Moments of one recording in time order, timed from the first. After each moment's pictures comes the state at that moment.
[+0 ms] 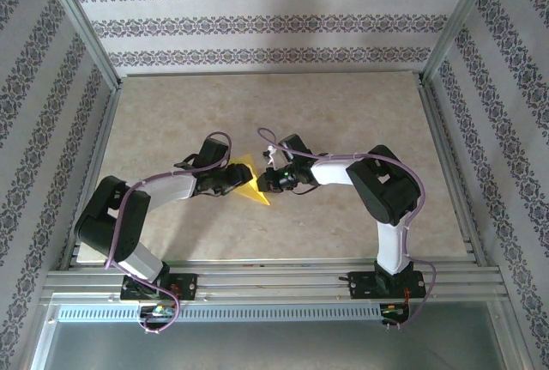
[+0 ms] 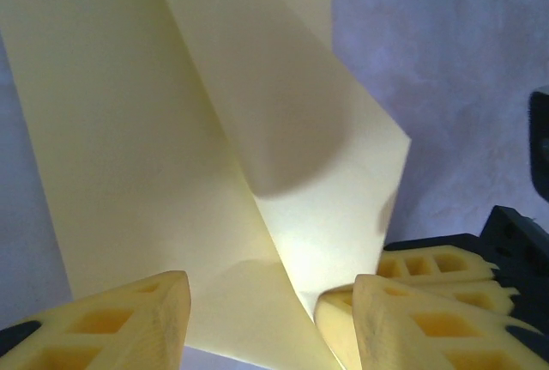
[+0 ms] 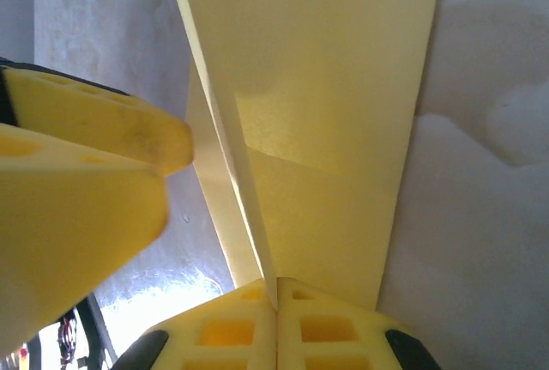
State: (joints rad) left arm -0.43 1.59 0.77 -0.14 0.30 -0.87; right arm 0.62 1.96 1.03 0.00 -0.71 0.56
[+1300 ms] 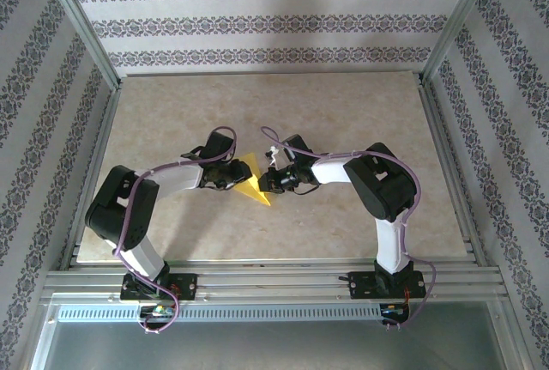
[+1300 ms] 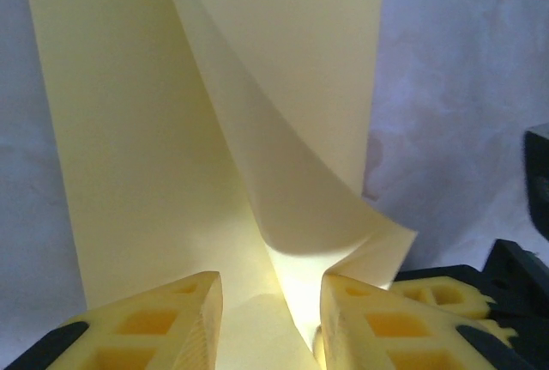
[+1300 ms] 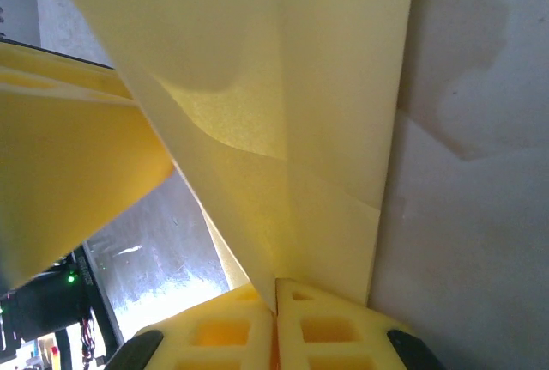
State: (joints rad) left arm -0.43 1.68 0.89 -0.24 0.27 -0.86; right arm 0.60 2.00 1.03 0.02 -0.75 0.60
